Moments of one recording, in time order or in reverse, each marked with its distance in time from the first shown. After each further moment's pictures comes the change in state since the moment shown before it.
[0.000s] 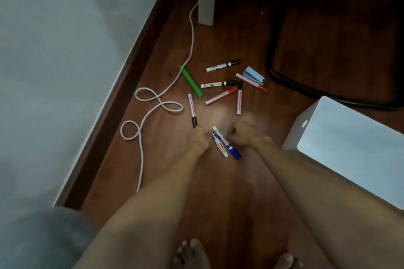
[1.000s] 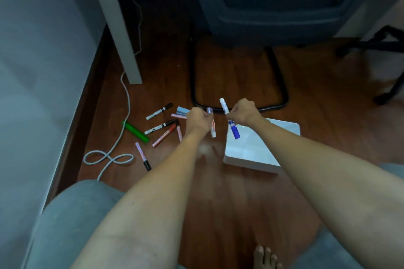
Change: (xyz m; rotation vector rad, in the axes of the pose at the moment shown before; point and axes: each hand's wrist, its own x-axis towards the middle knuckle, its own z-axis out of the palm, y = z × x) left_hand -0.112 0.223 -0.001 -0.076 0.003 0.561; right_hand -0.145 0.069 -0.194 0.410 0.502 0.361
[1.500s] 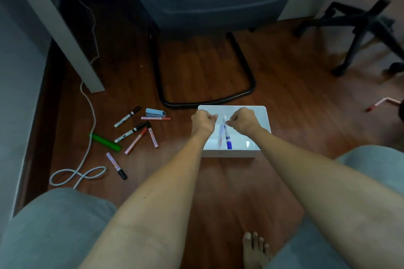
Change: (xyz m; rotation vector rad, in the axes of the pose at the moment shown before) left_hand -0.025 0.031 0.099 0.033 -0.211 0.009; right_hand -0.028 0.106 -0.011 0.092 0.090 0.144
